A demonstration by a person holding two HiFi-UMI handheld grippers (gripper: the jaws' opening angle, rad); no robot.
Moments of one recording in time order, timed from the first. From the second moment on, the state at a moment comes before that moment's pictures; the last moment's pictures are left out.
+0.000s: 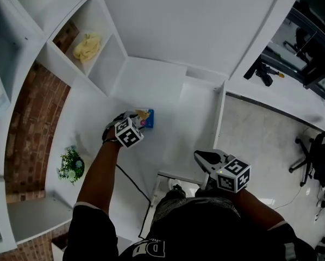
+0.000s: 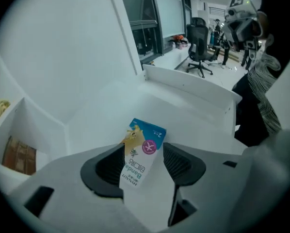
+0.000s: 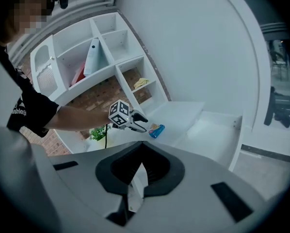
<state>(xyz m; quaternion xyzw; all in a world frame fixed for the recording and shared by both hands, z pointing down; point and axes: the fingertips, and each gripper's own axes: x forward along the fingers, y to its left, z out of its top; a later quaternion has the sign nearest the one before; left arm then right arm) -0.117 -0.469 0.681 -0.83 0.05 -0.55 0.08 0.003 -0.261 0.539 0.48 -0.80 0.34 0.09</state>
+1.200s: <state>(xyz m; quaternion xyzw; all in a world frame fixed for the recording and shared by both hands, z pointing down) -0.122 -0.491 0.750 -0.69 -0.16 -0.70 0.12 0.064 -0.252 0.561 0.53 -0.76 0.37 0.09</state>
